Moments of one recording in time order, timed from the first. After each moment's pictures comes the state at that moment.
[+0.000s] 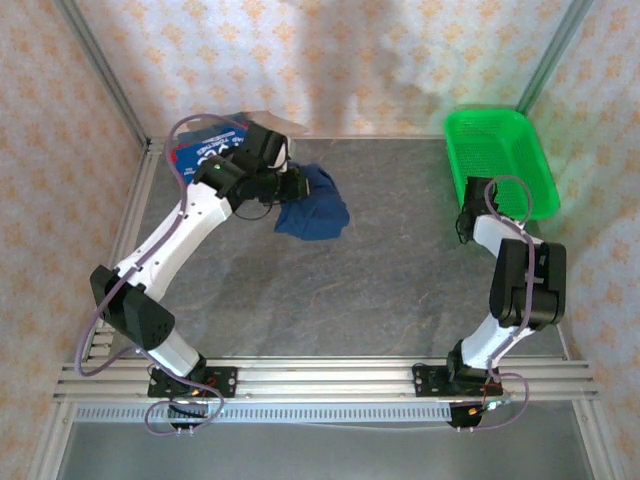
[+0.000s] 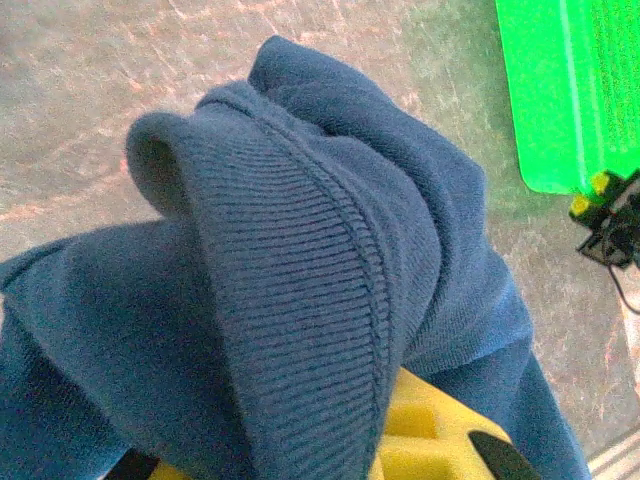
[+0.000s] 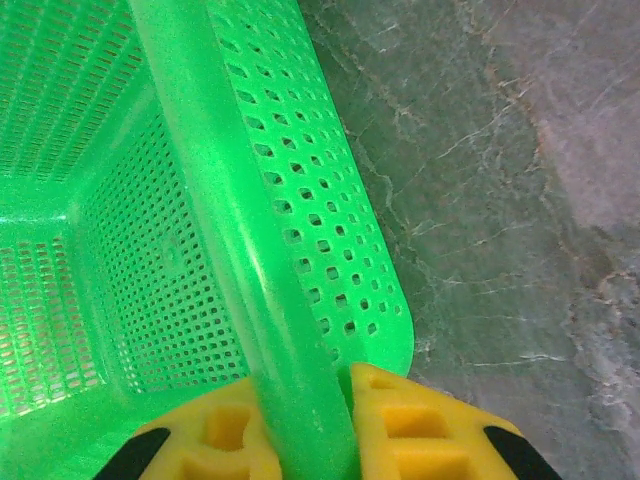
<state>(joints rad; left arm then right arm) -0.48 1.60 1.66 -0.91 0.17 -0.58 -0.13 1.68 0.96 -0.15 0.41 1.78</state>
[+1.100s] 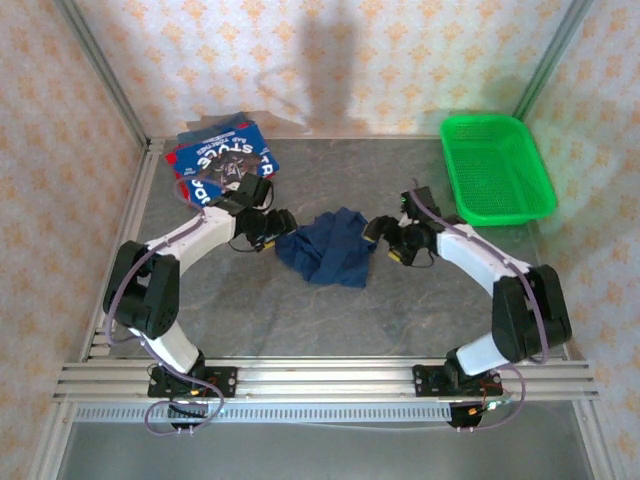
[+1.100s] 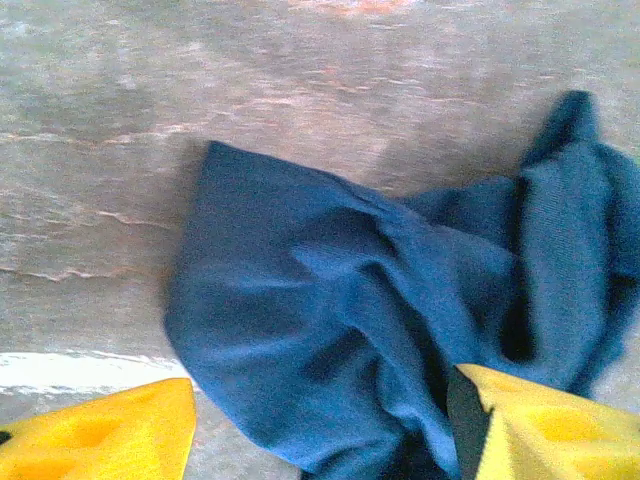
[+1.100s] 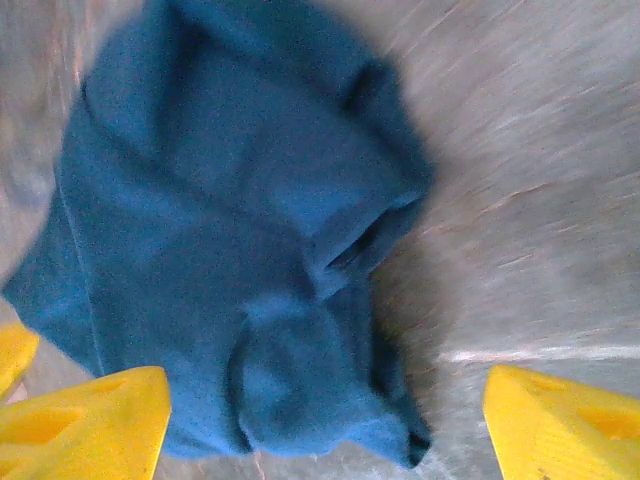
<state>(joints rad) -0.32 1.68 1.13 -0.55 0.25 -0.84 0.35 1.51 0.95 -0.50 -0.38 0.81</state>
